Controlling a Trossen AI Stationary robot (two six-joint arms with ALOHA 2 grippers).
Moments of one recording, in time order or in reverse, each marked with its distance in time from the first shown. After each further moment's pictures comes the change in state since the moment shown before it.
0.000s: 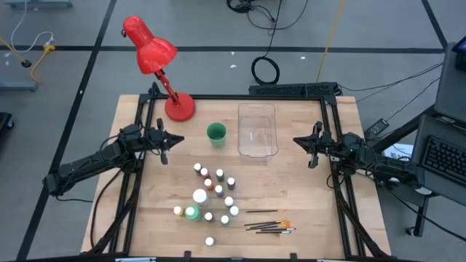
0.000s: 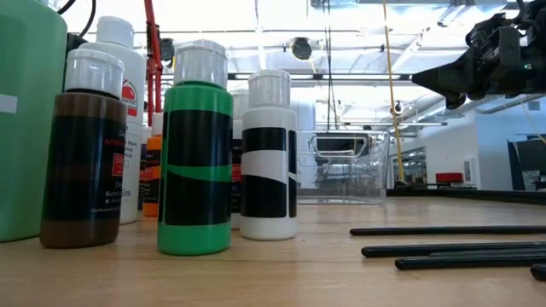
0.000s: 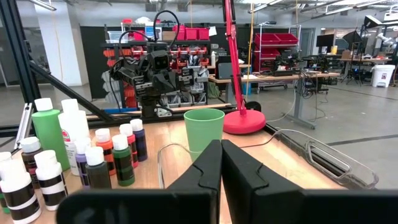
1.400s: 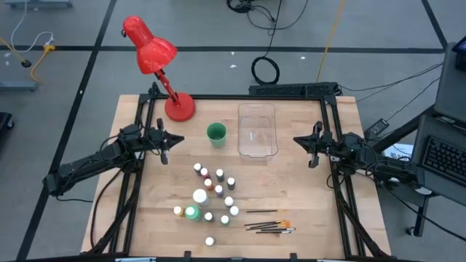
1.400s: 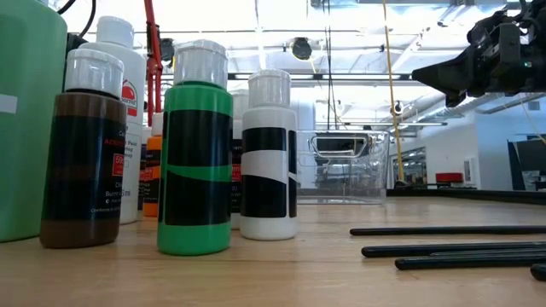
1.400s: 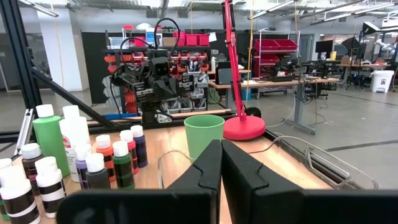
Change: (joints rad) left arm 0.000 0.000 0.000 0.000 0.000 0.000; right arm 0.000 0.000 0.000 0.024 0.000 0.000
